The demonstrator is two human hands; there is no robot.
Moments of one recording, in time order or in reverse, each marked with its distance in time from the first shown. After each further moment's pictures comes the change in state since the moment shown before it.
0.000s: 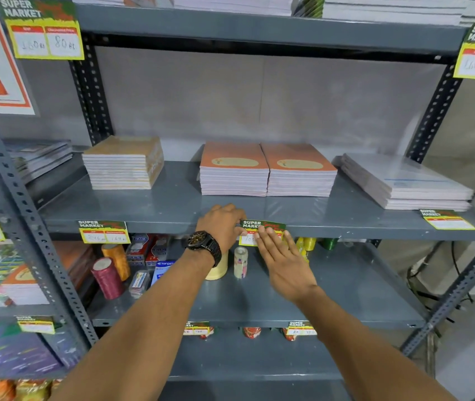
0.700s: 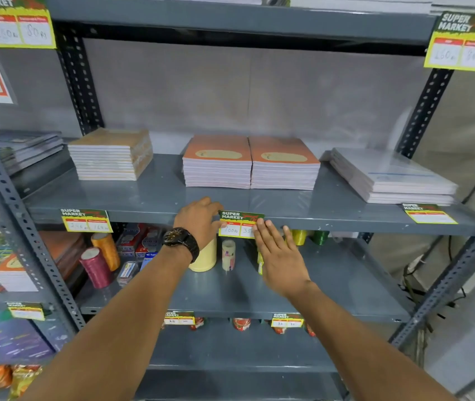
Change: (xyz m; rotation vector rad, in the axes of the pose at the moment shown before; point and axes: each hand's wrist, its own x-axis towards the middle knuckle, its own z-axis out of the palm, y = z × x) left_hand -0.013 0.012 0.004 0.014 0.022 -0.107; right_hand -0.027 0.026 -0.006 0.082 -0.078 0.078
